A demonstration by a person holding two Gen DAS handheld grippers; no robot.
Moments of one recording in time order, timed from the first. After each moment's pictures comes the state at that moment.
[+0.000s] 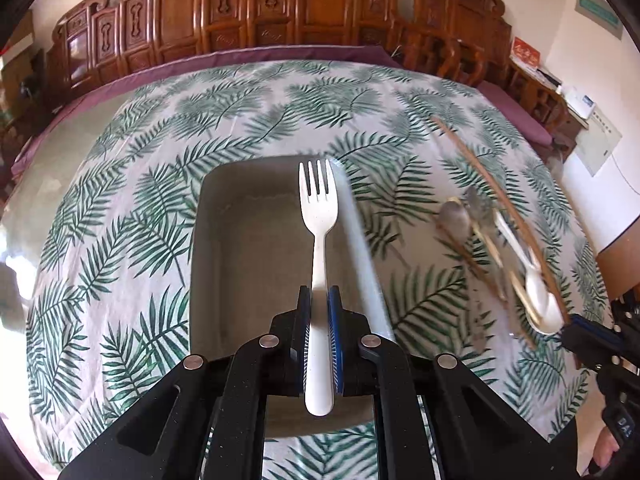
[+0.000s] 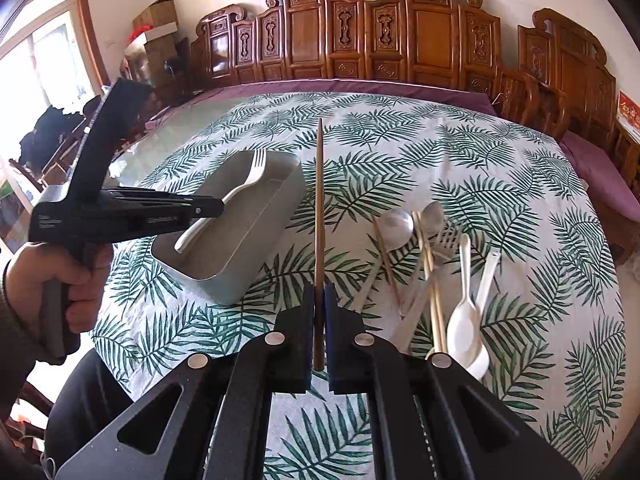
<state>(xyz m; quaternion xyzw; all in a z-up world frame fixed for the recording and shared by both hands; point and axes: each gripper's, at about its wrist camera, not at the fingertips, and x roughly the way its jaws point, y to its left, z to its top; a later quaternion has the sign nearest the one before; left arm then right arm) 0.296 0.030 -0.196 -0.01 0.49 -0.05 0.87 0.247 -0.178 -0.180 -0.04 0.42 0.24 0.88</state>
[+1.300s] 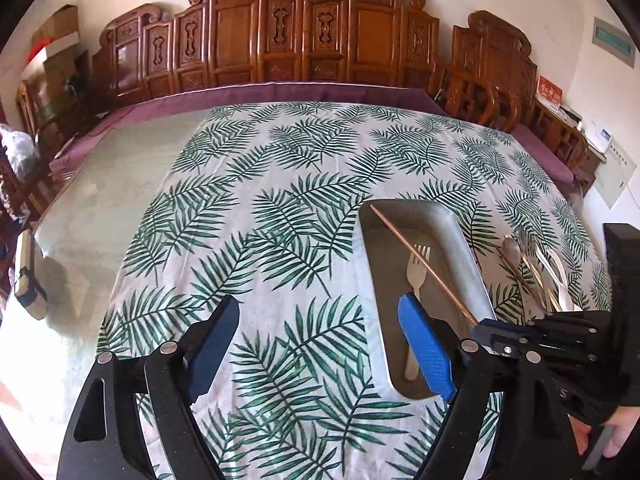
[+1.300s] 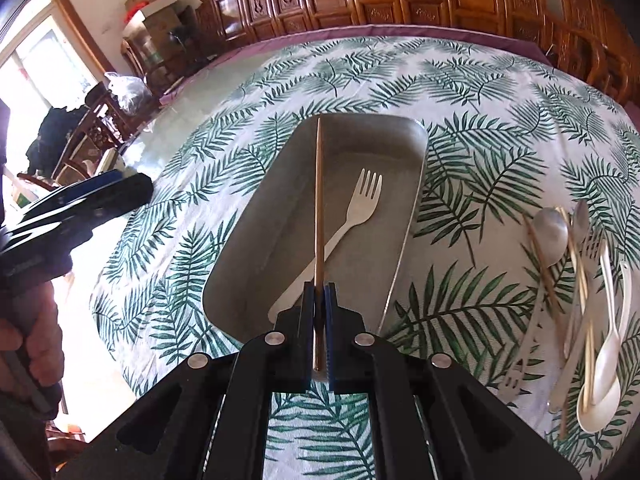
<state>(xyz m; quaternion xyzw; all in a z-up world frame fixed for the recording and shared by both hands) 0.256 0.150 -0.150 -0.02 0.43 0.00 0.90 0.302 -0.041 -0.220 0.00 0.51 0.27 0.81</state>
